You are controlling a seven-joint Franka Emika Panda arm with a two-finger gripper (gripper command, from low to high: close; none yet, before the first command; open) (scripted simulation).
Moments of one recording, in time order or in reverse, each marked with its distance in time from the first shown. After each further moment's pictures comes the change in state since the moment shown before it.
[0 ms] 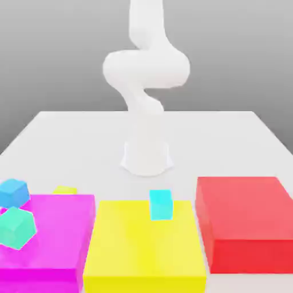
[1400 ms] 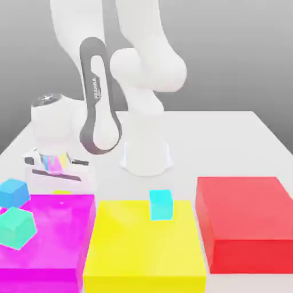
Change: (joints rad) arm -0.656 0.965 -0.006 -0.549 0.336 0.782 -0.743
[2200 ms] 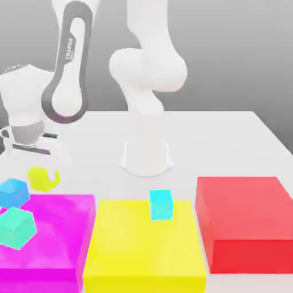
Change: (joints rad) arm 0.041 -0.223 -0.276 0.107 0.025 -0.394 0.039
